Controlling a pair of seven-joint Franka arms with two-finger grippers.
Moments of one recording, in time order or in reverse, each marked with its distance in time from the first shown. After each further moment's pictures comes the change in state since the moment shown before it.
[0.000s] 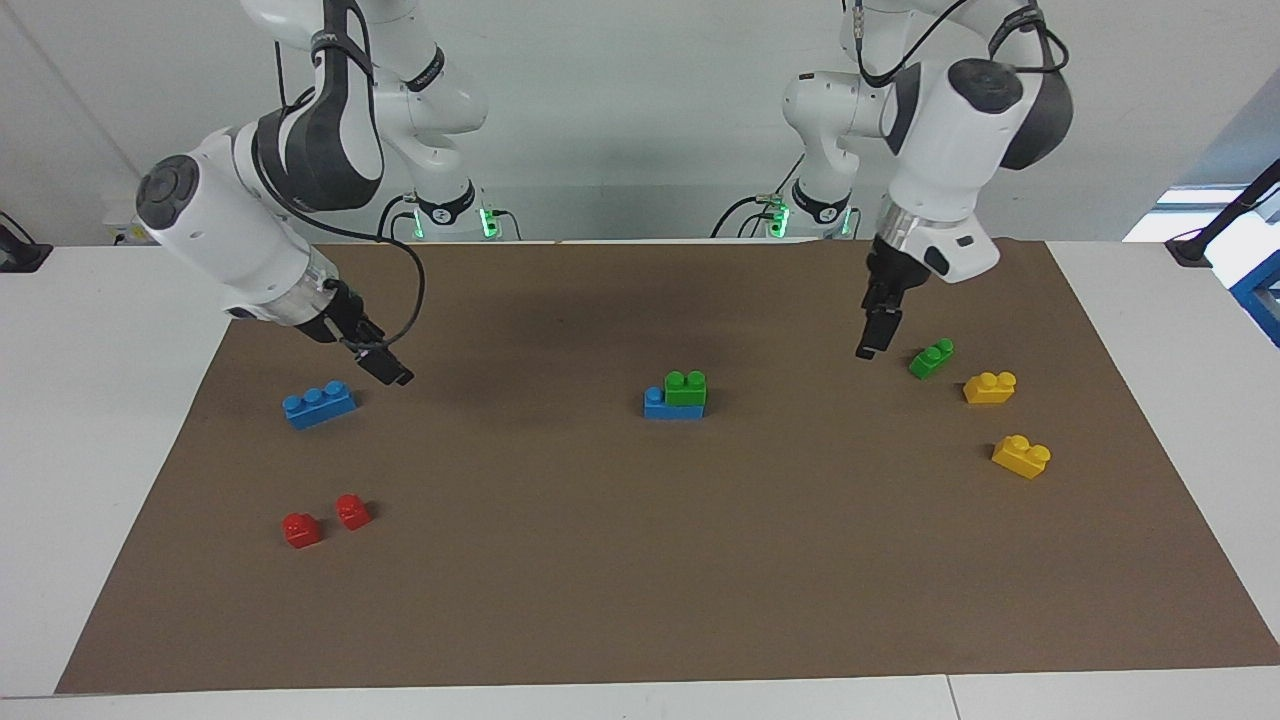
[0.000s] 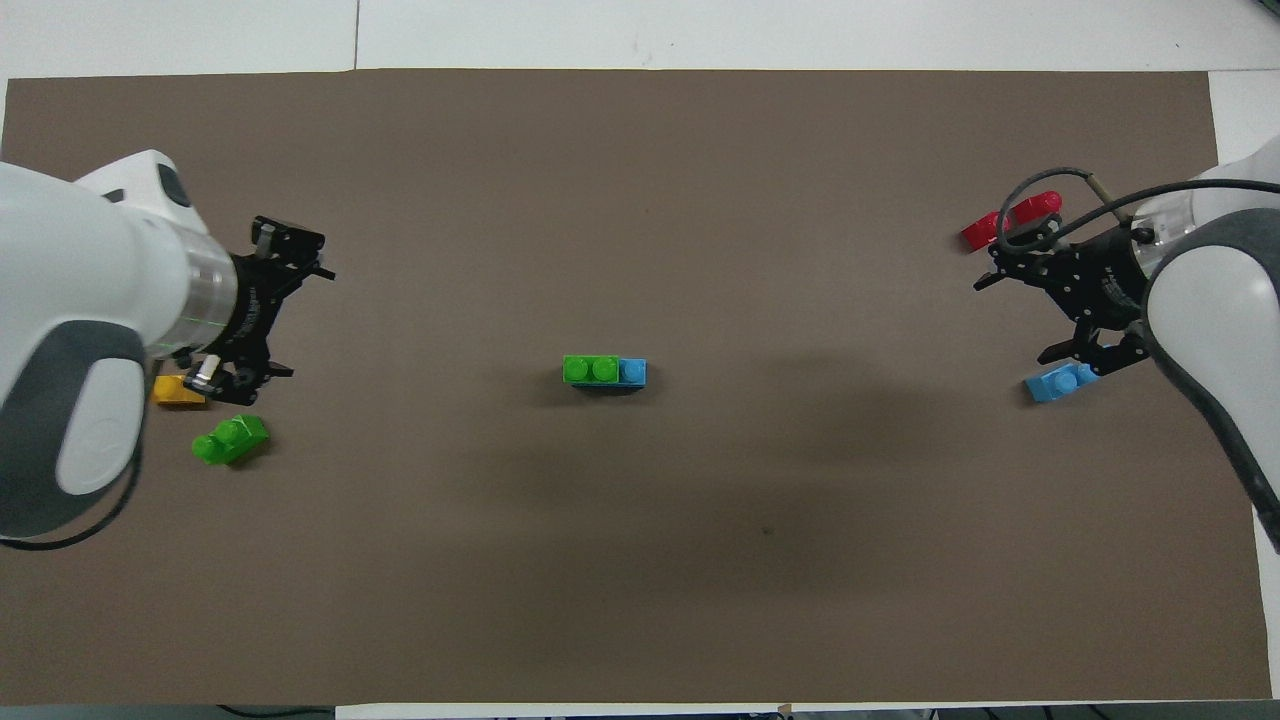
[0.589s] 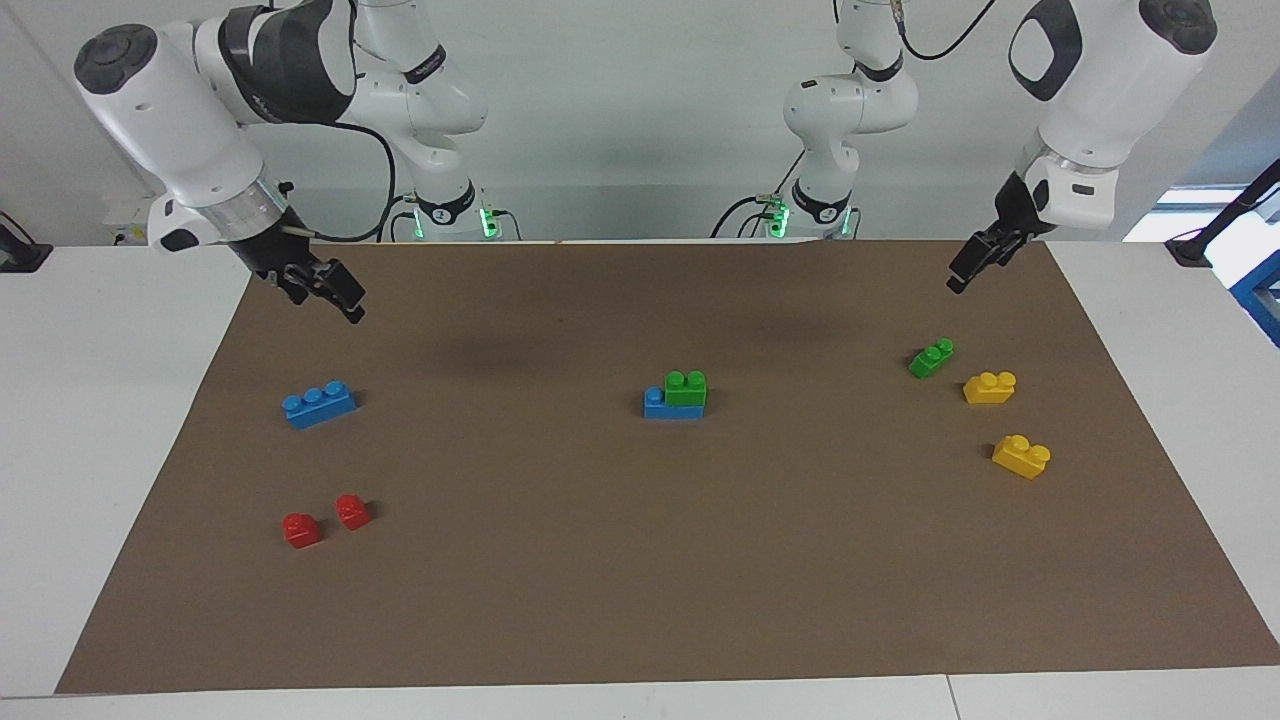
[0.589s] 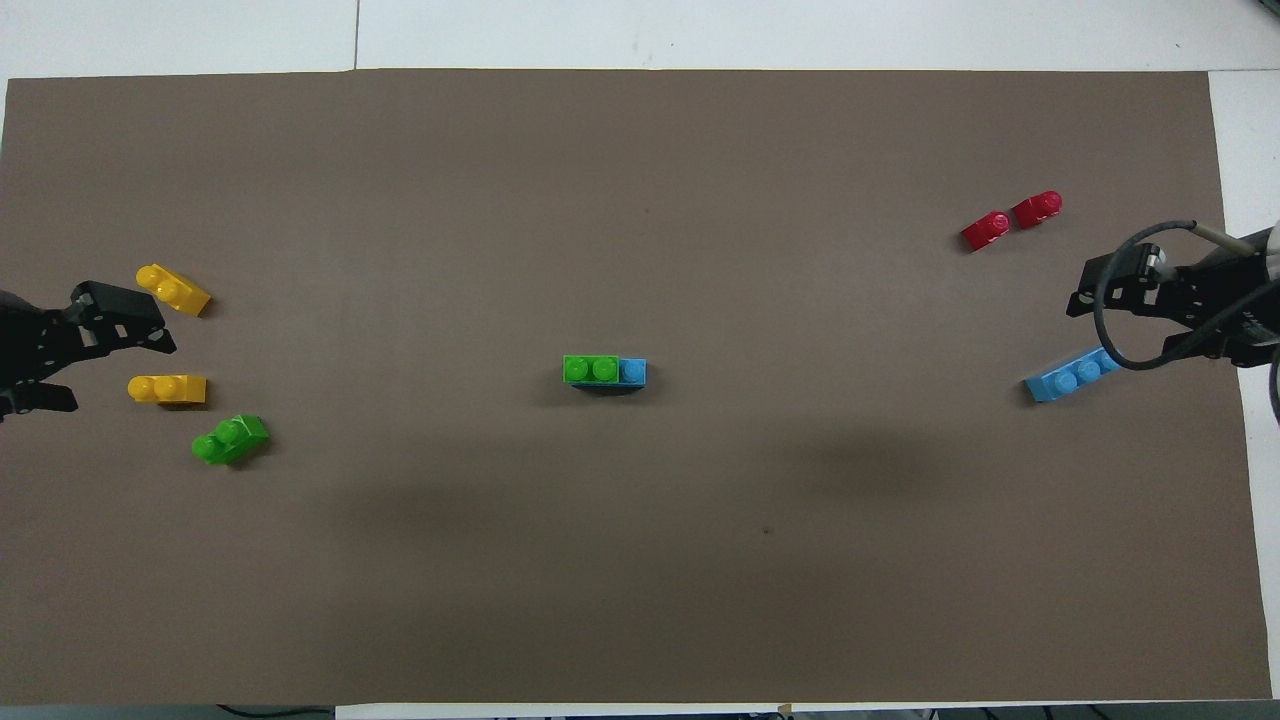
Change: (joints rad) left arm 0.234 -0.064 0.005 0.051 -0.010 -0.218 0.899; right arm -0.038 -0.151 -0.001 0.002 -0.132 -0.067 -0.460
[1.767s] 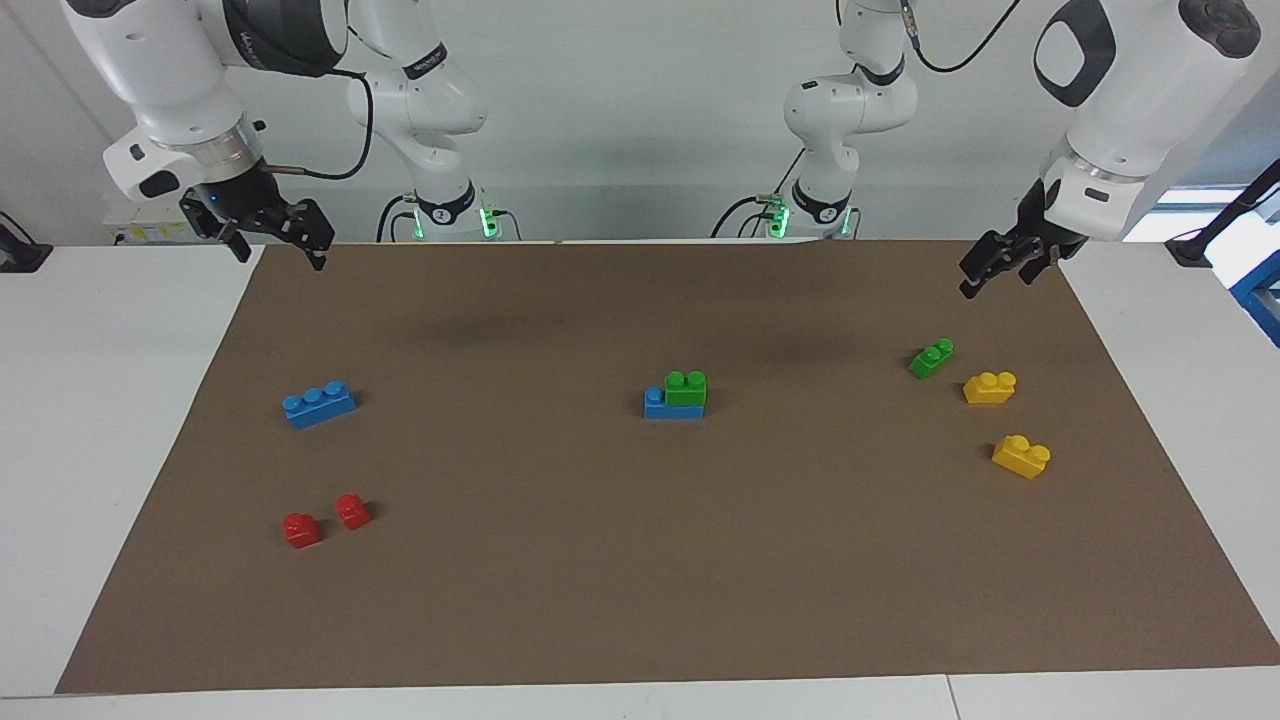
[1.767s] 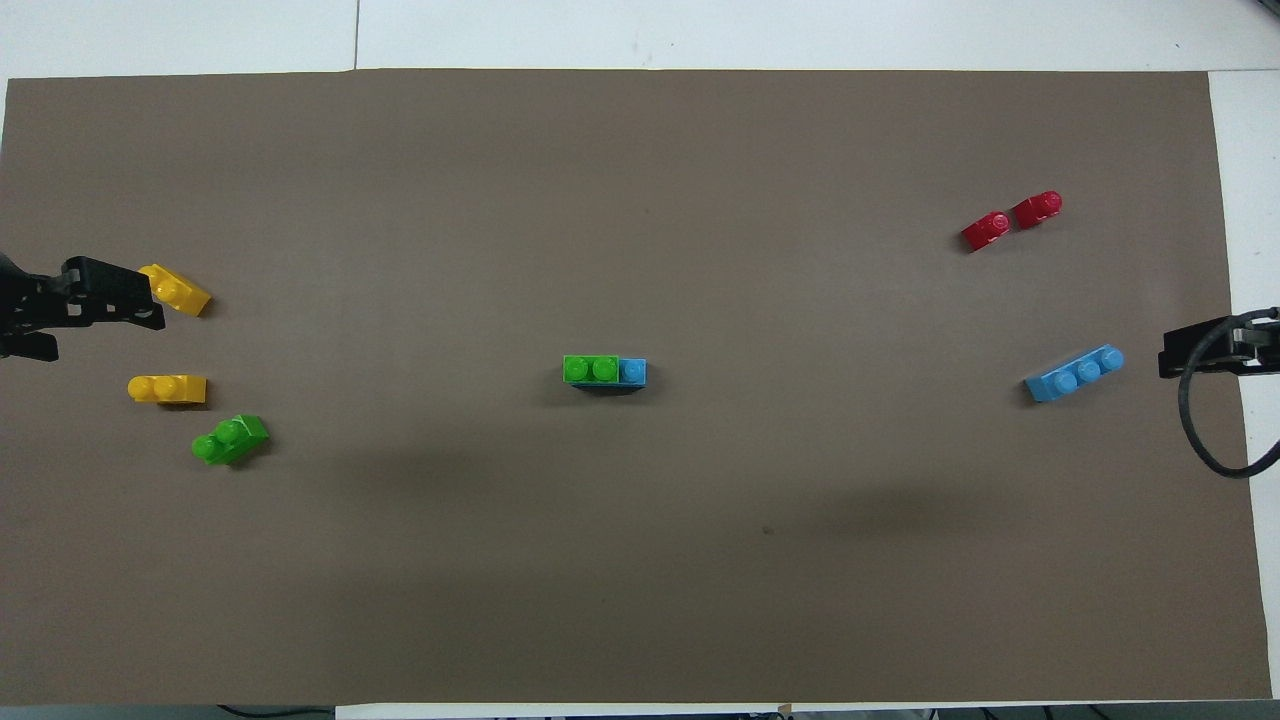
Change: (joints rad) left arm 0.005 0.107 -0.024 0.138 -0.001 -0.048 0.167; right arm -0.013 -0.079 0.006 0.009 -0.168 -0.111 -0.249
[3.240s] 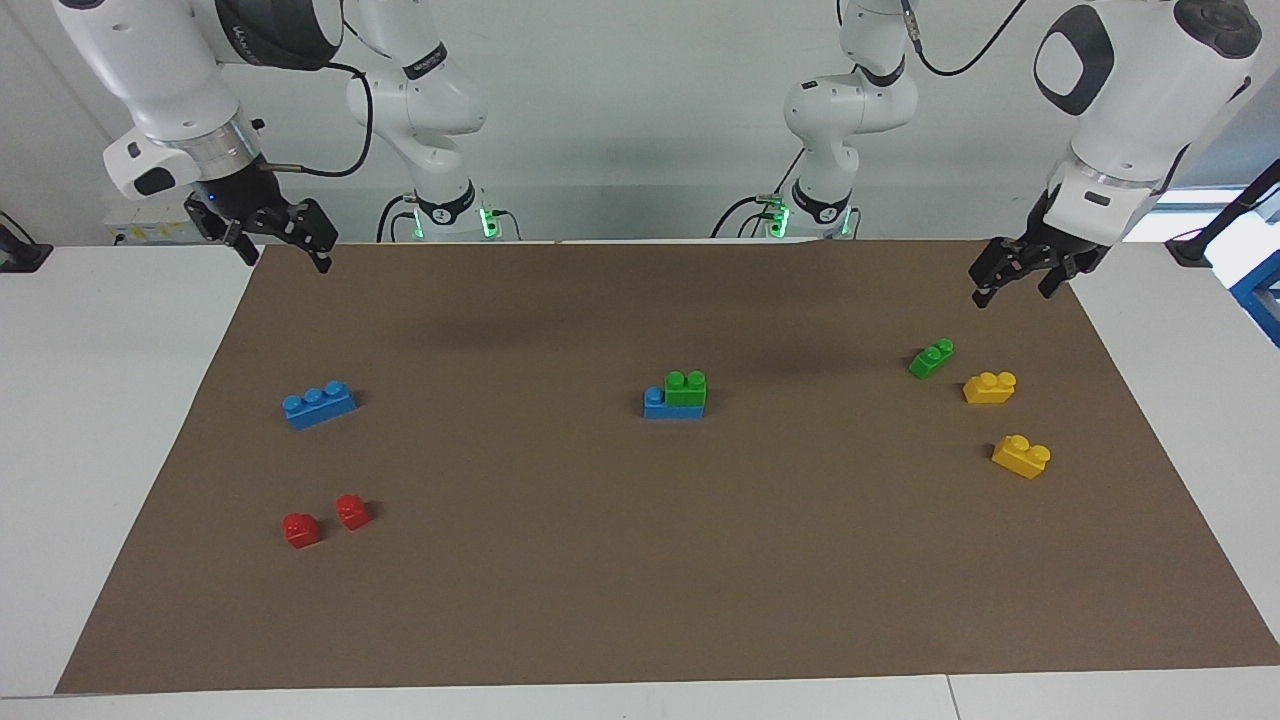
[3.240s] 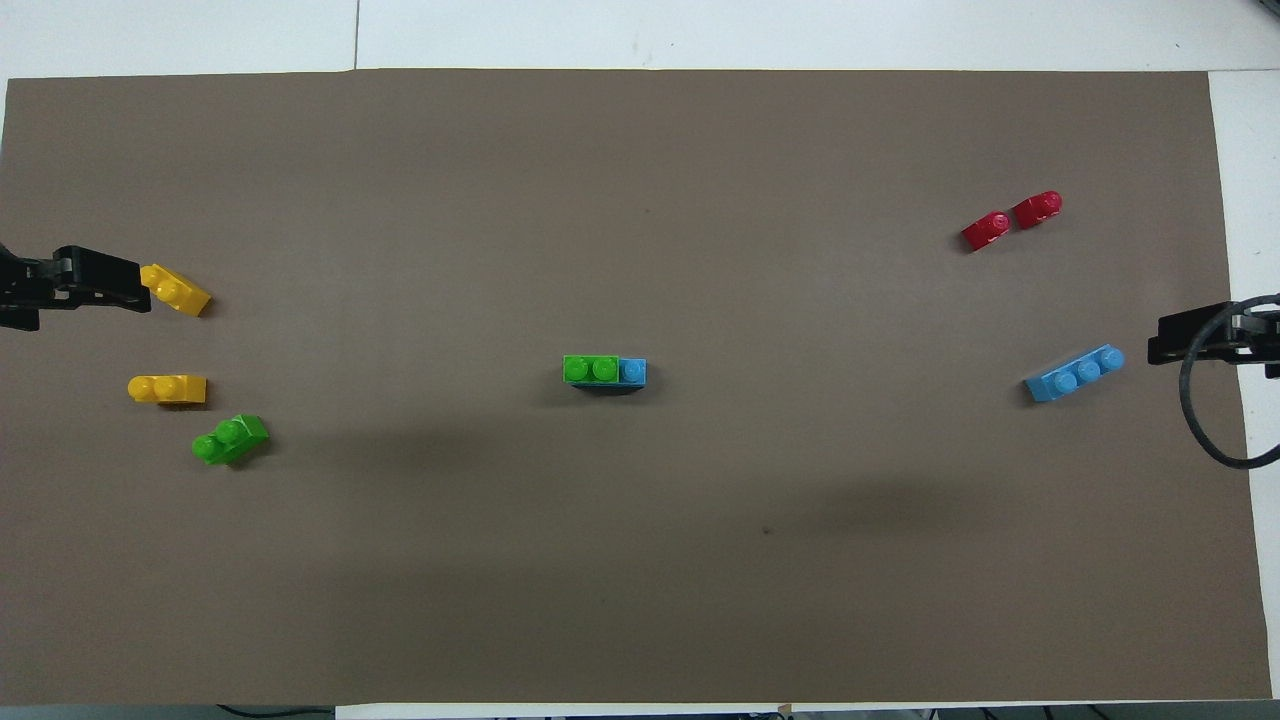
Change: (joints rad) left arm -0.001 0.018 -0.002 0.014 0.049 0.072 0.138; right arm -0.002 0.000 -0.003 0.001 0.059 0.028 0.031
